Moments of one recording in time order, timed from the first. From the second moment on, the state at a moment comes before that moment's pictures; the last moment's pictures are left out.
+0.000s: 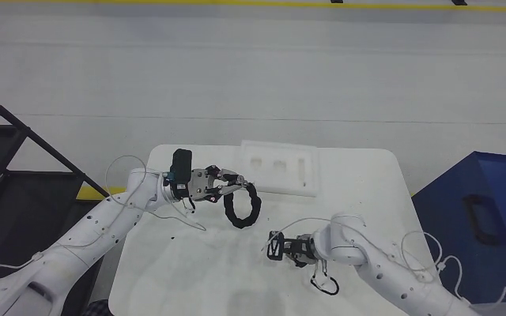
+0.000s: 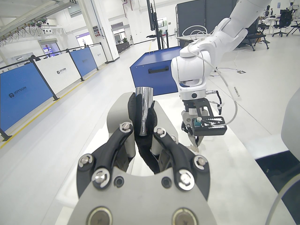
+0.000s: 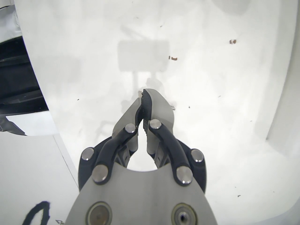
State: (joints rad) left arm 0.82 -0.76 -0.65 -1.34 1.33 -0.88 0.94; right arm -1.05 -1.03 0.67 -1.71 -0.95 -0.65 1.04
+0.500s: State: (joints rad) left arm 0.82 -0.76 -0.65 -1.34 1.33 -0.88 0.94; right arm -1.01 -1.00 0.89 -1.67 -0.82 -0.62 0.91
